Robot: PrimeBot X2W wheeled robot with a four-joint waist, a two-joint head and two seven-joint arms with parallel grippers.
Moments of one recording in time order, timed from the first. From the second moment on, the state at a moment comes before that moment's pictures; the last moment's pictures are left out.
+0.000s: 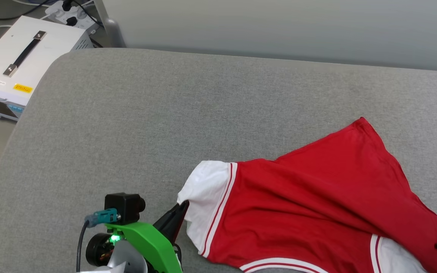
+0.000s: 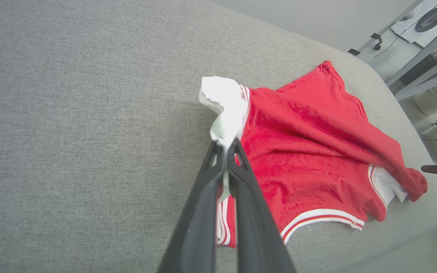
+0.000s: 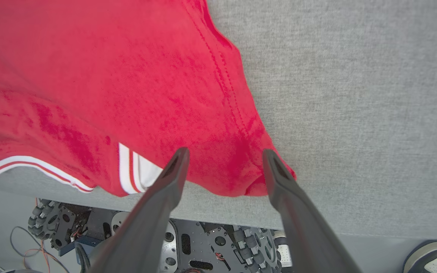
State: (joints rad) left arm -0.08 0.47 -0.59 -0.18 -0.86 0.20 0.15; right arm 0.05 -0.38 -0.31 -0.10 0.59 0.13 1.21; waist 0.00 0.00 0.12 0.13
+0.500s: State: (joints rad) left arm -0.13 0.47 -0.63 -0.24 -0.84 0.18 0.16; right arm -0.37 -0.41 -0.20 -0.17 0.55 0.13 1.32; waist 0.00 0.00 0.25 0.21
